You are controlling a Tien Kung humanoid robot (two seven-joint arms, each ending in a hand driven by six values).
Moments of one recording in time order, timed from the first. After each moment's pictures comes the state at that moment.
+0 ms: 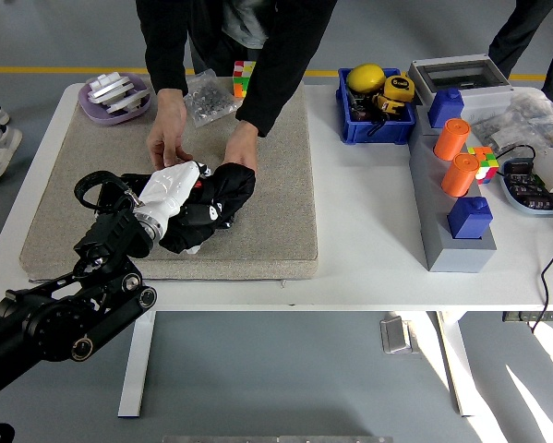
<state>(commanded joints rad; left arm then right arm) -0.58 0.21 -0.70 -1.14 1.84 0.25 0.37 0.13 -0.36 0.29 0.28 0.10 -0.13 -0.19</state>
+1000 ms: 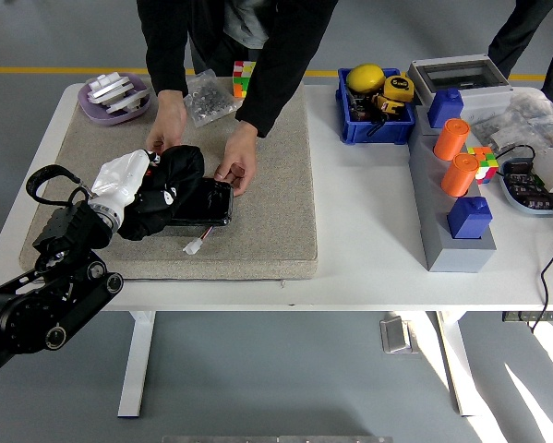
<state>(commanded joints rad) -0.53 0.28 -0.86 -1.07 1.88 0.27 0.37 0.12 -0.36 0.29 0.28 0.09 -0.13 -0.19</state>
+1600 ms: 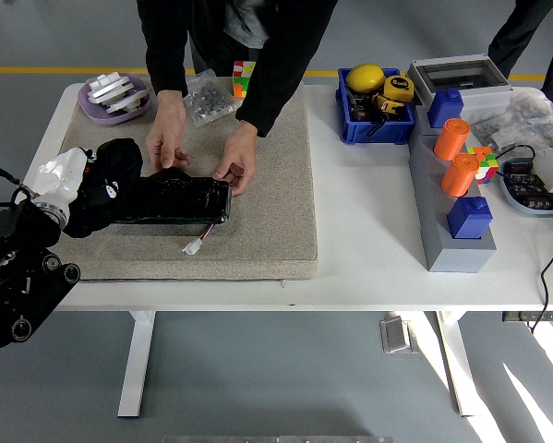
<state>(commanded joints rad) -0.49 0.33 -1.03 -0.99 1.90 0.27 0.36 0.12 -0.36 0.29 0.28 0.10 -0.13 -0.19</state>
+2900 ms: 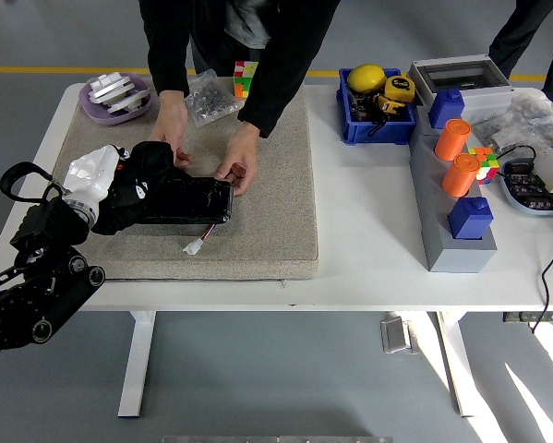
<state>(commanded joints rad) -0.54 0.28 -0.85 -1.03 1.88 0.27 0.38 0.12 -0.36 0.31 0.28 0.08 -0.13 -0.20</state>
